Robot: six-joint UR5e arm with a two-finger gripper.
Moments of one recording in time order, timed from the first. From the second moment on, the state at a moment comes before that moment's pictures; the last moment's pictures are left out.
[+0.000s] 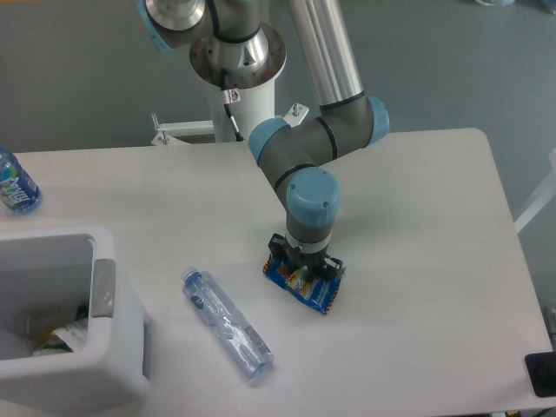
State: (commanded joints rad) arm 2.47 -2.05 -1.84 -0.81 1.56 0.91
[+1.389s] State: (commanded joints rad) arm 2.58 -1.84 -1.72 -0.82 1.36 0.84
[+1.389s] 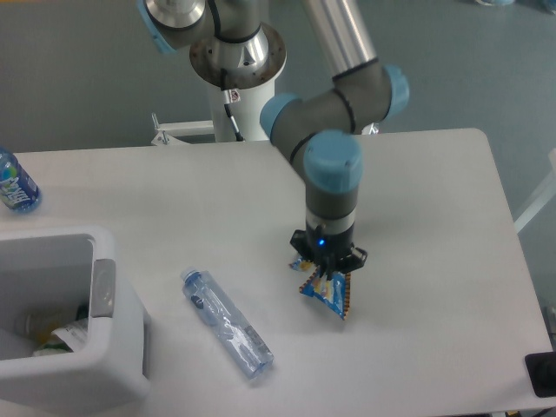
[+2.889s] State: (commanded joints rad) arm 2.24 -1.73 -1.34 -0.81 1.16 -0.01
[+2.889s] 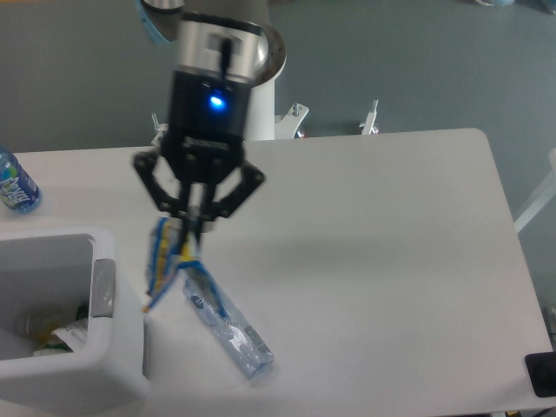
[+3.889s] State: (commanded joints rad) arm 2.01 -1.87 -1.38 -0.81 1.16 0.00
